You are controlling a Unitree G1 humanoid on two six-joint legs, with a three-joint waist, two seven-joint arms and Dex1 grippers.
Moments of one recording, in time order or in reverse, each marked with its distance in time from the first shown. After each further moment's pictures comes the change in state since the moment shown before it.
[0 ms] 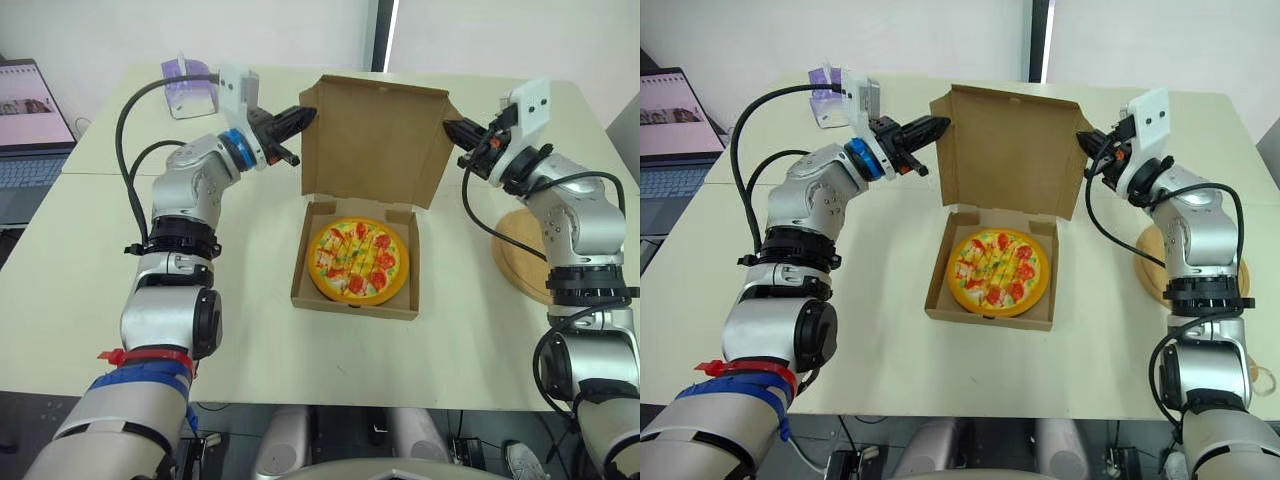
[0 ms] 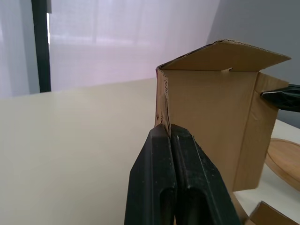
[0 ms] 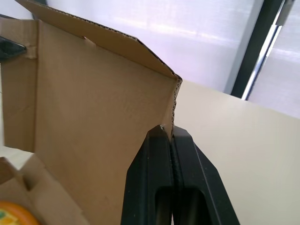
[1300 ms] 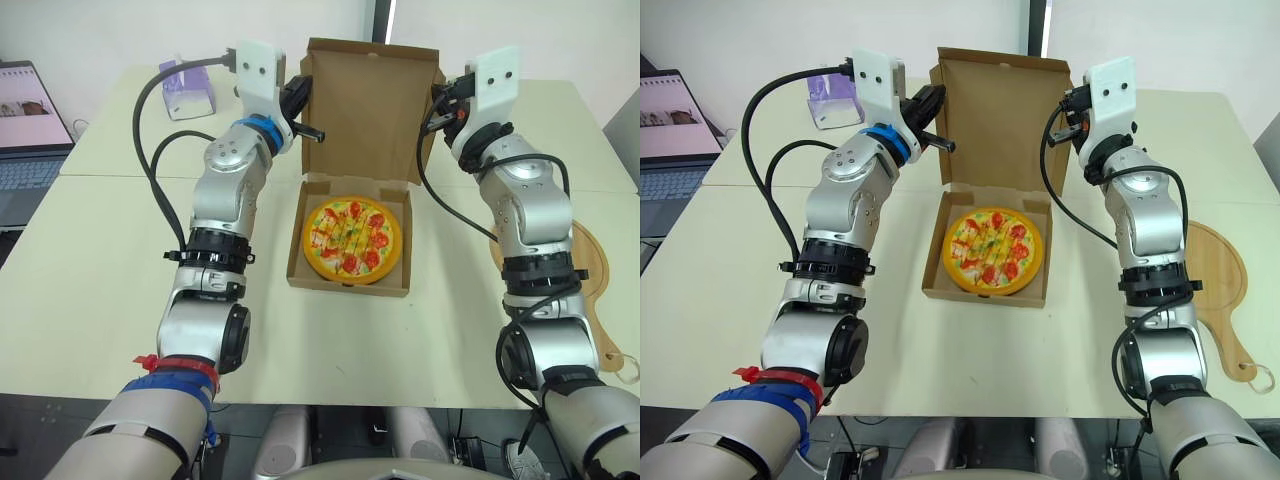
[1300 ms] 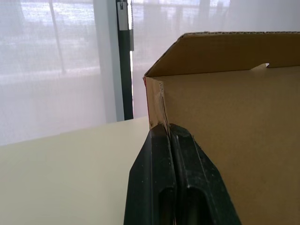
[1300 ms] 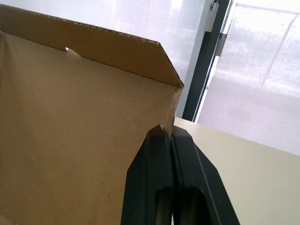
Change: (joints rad) left arm -0.007 -0.138 -0.044 -0.047 0.181 -0.170 0.472; right arm -0.127 0.154 0.057 0.138 -0.153 -0.138 -0.293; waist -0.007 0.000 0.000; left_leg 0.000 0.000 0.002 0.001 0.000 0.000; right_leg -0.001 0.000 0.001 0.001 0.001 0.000
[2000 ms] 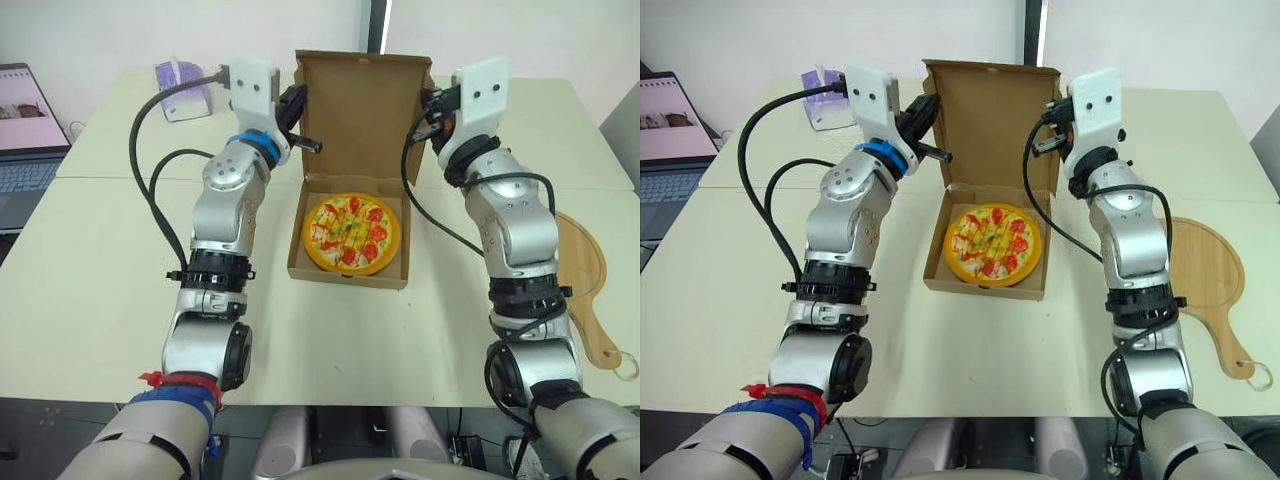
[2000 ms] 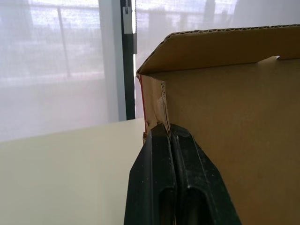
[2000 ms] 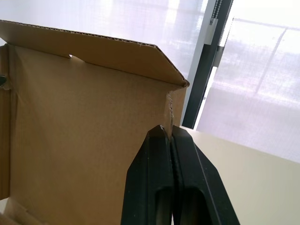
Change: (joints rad) left arm 0.208 -0.029 -0.001 -0.350 0.003 0.138 0.055; right arm 0.157 0.091 0.052 -0.355 -0.045 0.160 -0.087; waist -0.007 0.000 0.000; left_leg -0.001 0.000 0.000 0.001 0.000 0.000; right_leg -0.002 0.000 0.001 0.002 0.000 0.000
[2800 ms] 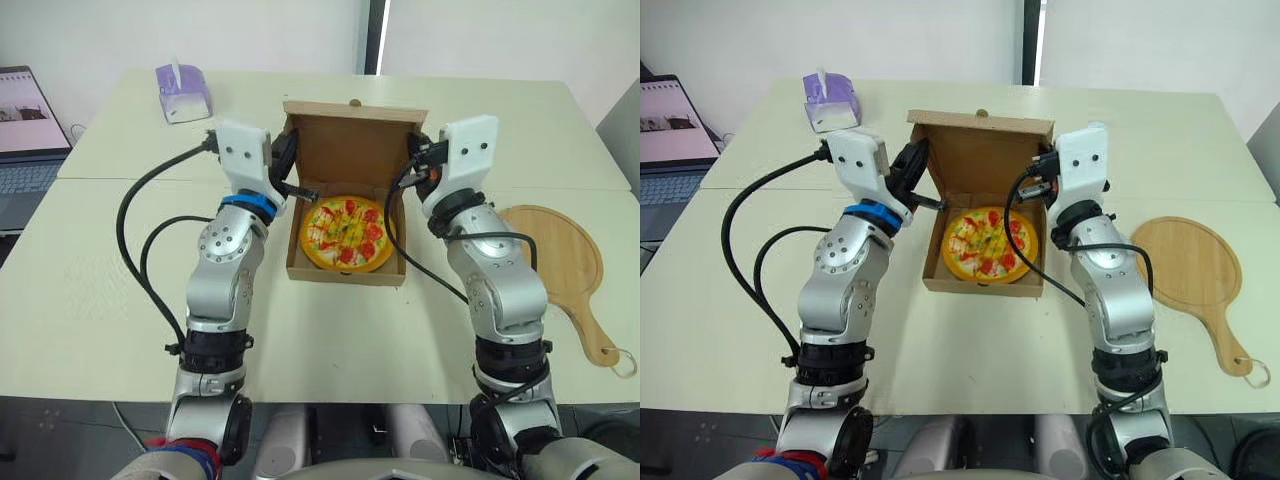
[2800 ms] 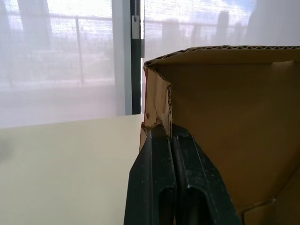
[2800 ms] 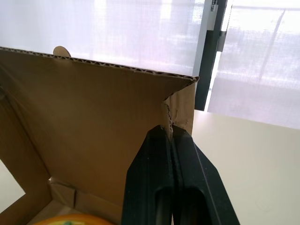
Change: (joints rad) left arm 0.362 -0.048 -0.041 -0.461 0.011 0.055 0.085; right arm 0.248 0.127 0.059 -0.325 -0.006 0.108 -0.078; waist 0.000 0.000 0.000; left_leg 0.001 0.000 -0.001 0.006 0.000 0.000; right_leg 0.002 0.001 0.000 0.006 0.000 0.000
